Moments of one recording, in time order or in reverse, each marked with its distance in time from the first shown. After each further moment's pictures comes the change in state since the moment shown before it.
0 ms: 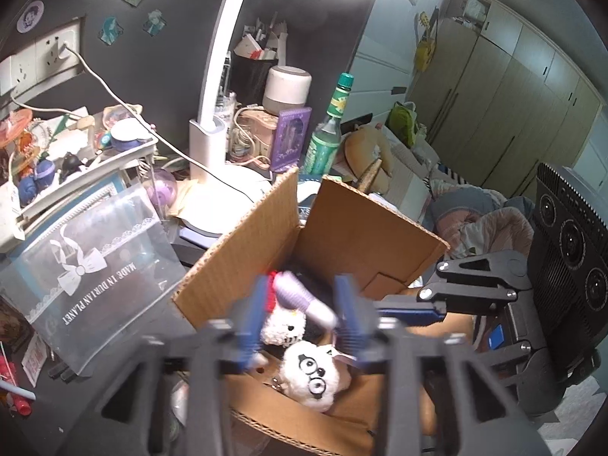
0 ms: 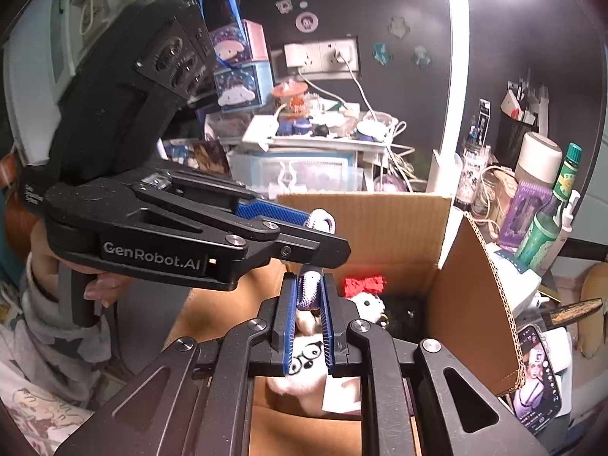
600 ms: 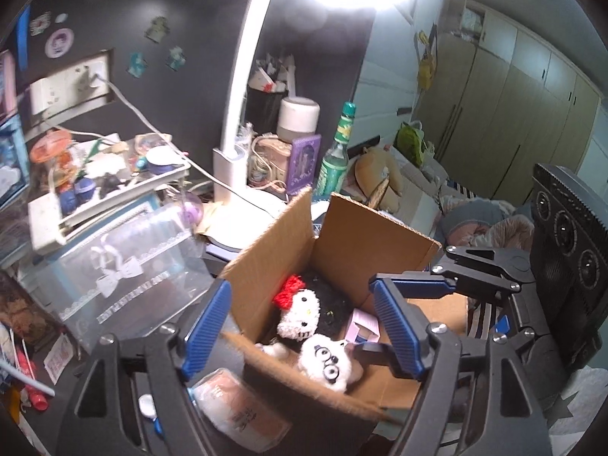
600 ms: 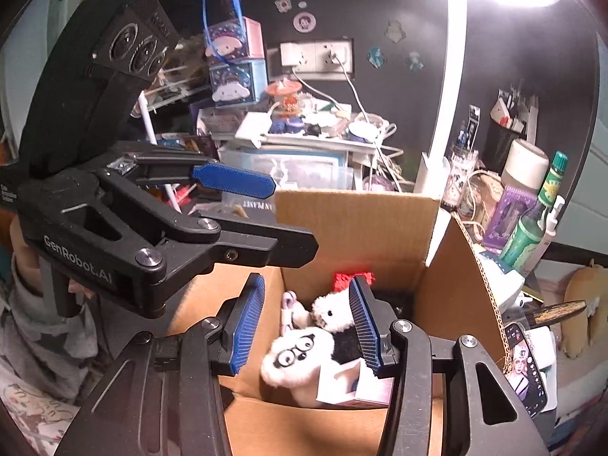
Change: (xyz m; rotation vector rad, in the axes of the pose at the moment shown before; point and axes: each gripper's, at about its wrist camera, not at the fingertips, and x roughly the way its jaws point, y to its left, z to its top) left arm -0.050 0.005 -0.019 0.016 -0.113 0.052; right arm -0.014 0.018 0.000 -0.027 -0.037 -0.048
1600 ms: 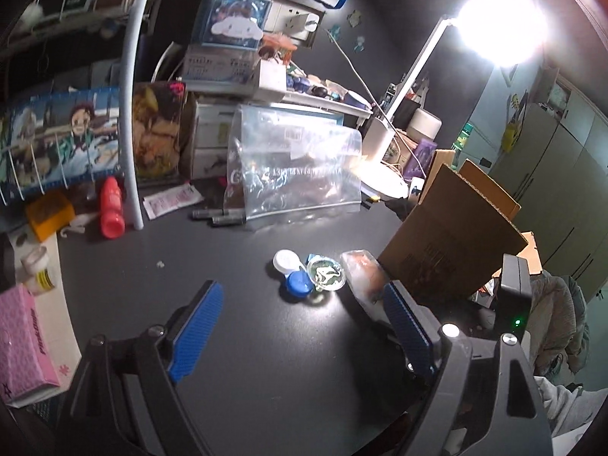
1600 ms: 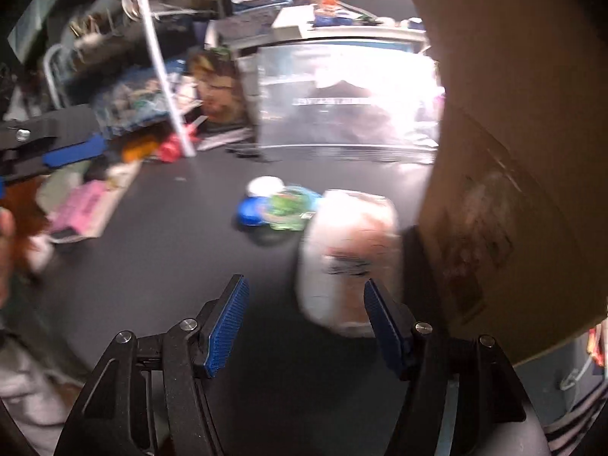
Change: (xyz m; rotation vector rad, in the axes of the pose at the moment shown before) left arm -0.093 0.121 -0.183 -0.341 -0.078 0.205; right arm 0.130 0.125 -0.093 0.114 0.117 -0.129
